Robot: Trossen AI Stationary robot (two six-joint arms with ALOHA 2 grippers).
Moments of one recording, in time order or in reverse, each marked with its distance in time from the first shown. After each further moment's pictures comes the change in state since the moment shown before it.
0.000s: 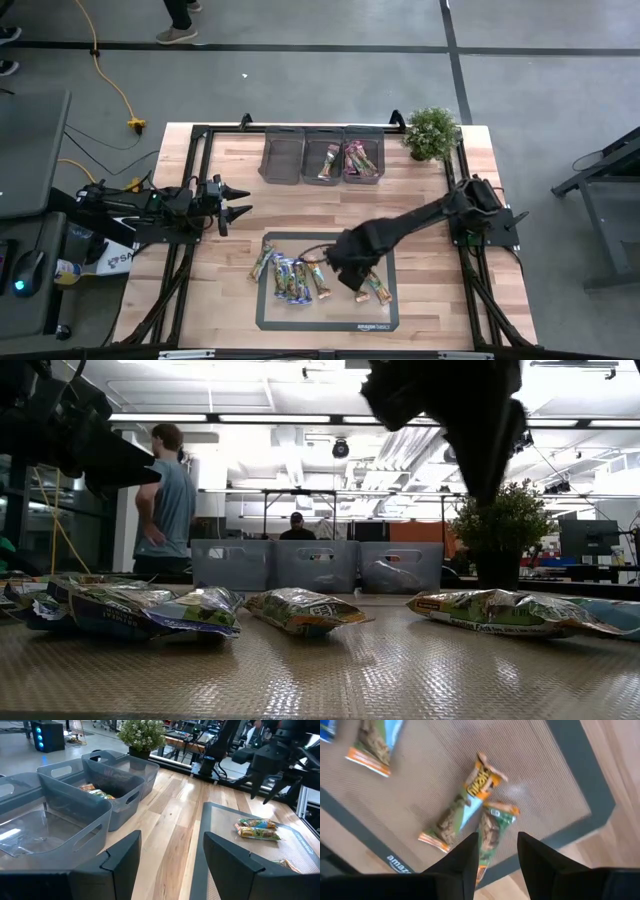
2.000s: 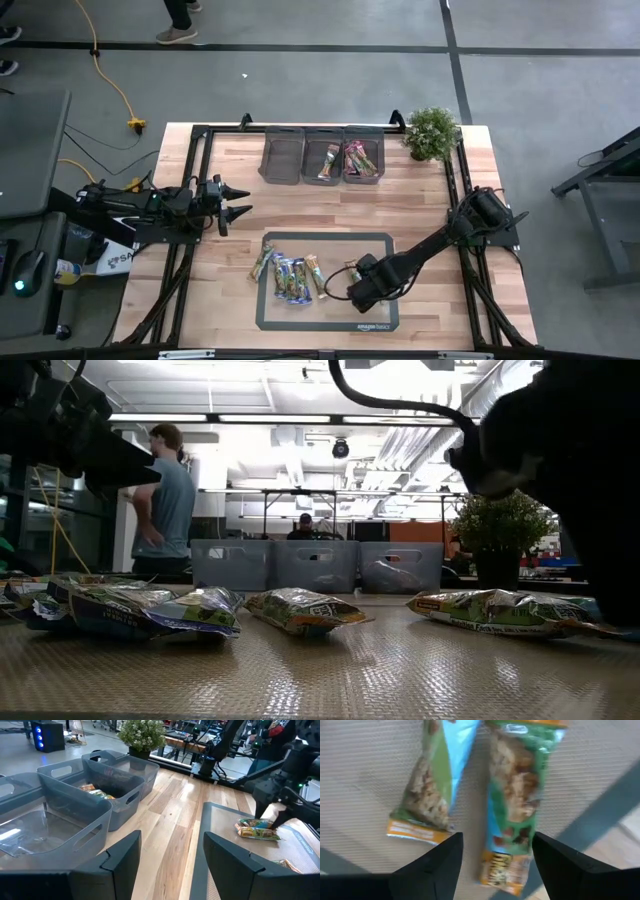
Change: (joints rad) left arm 0.000 0.000 0.000 0.000 0.000 0.000; right arm 0.206 0.002 -0.325 0.357 0.029 0.493
